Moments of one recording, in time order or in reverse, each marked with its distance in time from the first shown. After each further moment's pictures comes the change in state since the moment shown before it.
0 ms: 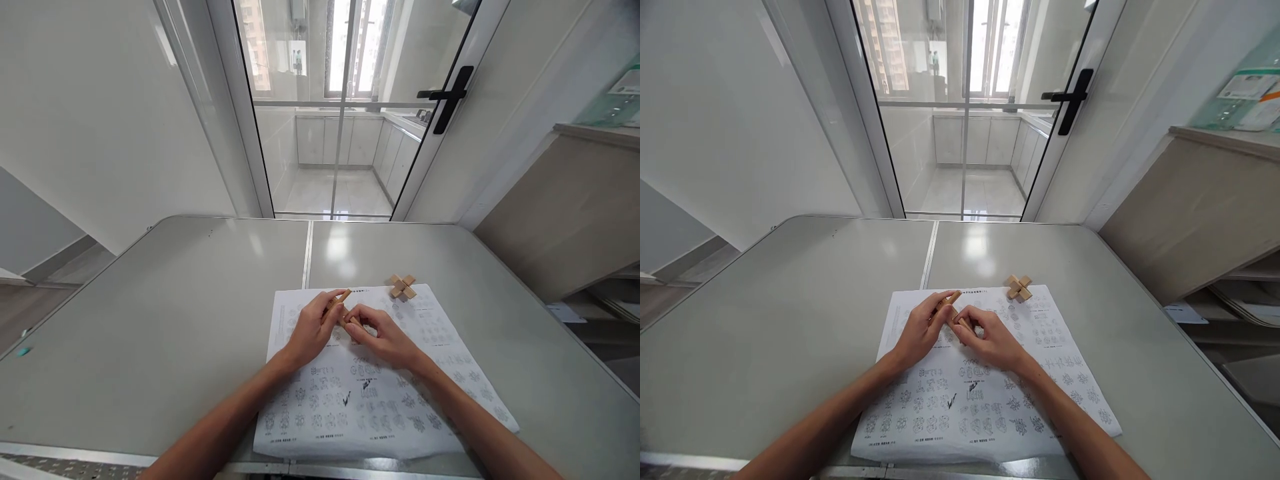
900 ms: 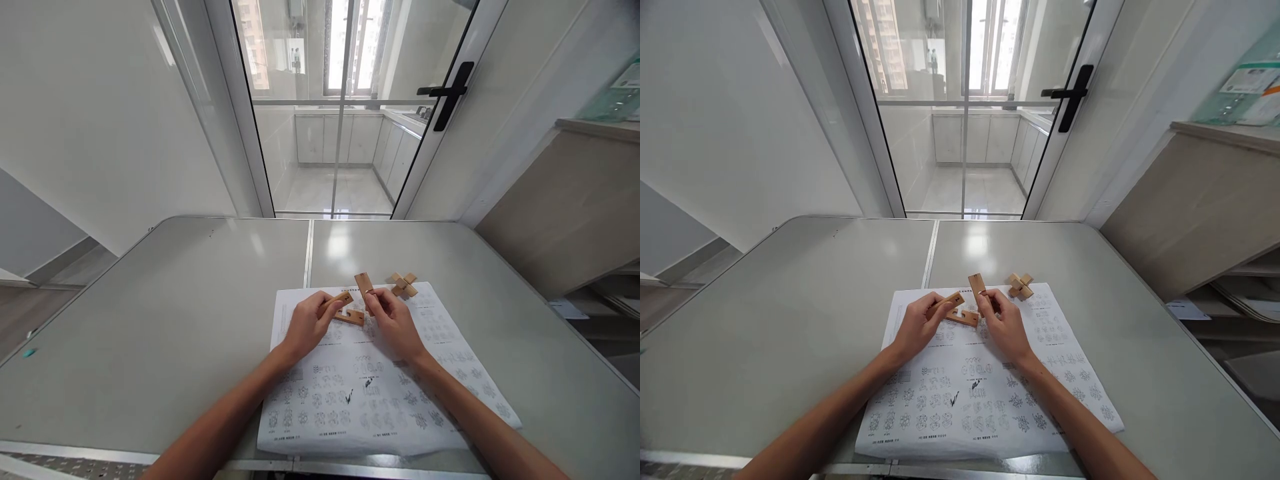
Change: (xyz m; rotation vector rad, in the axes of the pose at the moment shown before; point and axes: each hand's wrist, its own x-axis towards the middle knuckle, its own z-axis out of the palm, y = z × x) left_hand 0.004 -0.012 -0.009 0.125 0.026 -0.111; right_hand 0.004 0.023 -0.005 -0.084 0.539 0.091
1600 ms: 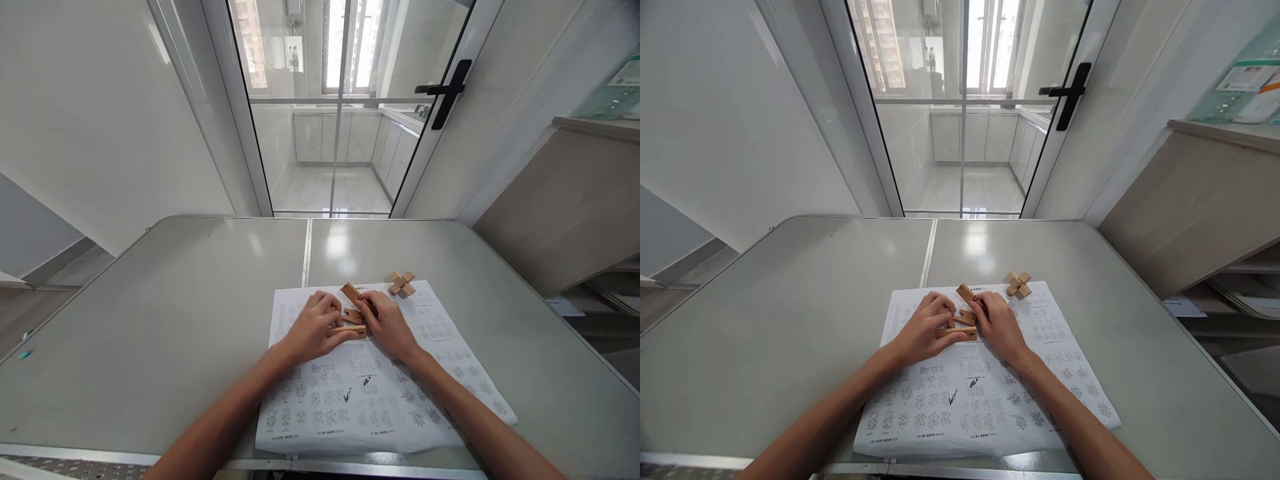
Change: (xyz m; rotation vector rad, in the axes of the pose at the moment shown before) left_hand -0.002 -0.005 0.002 0.274 -0.172 0.477; right_hand 0.005 0.016 0.000 -0.404 -0.095 -0.205
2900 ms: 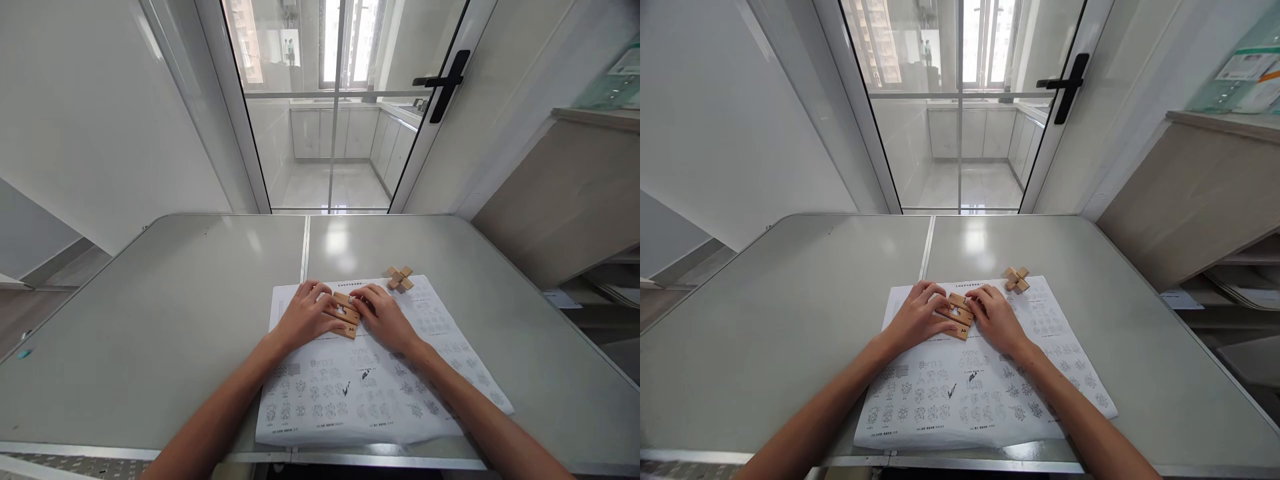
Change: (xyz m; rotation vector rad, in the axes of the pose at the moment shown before) left_hand 0.002 -0.019 -0.009 0.207 -0.003 -0.008; right_hand 0.002 -0.001 -0.006 0.030 -0.071 -0.070
